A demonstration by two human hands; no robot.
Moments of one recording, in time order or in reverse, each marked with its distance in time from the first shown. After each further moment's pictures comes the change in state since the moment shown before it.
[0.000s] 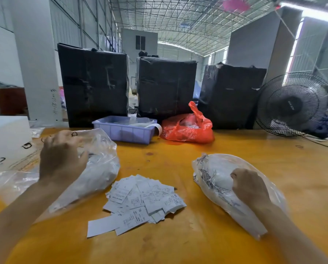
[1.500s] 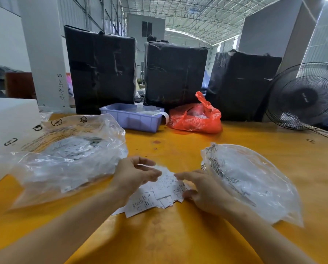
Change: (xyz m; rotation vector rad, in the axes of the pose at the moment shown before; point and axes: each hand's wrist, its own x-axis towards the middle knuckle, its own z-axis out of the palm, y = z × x) left_hand -0.066 0.089 0.014 -1.179 -0.673 -0.514; right_hand -0.049 -0.091 0.018 0.305 -0.393 -0.487
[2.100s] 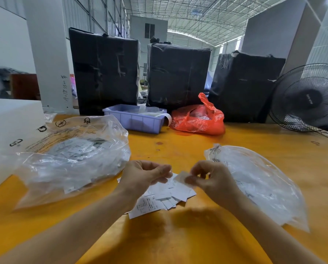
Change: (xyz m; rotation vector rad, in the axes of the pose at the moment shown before) left_hand -0.011 0.005 0.008 -0.106 -0.116 0.075; right_hand -0.006 -0.012 -0.021 0.405 0.323 -0.040
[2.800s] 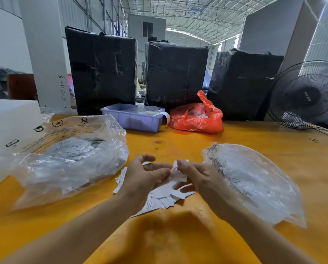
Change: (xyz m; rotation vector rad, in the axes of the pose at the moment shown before) left_hand -0.001 -0.002 0.014 -0.294 0.082 -0.038; right_hand -0.011 -0.034 0.009 0.436 -0.133 0.235
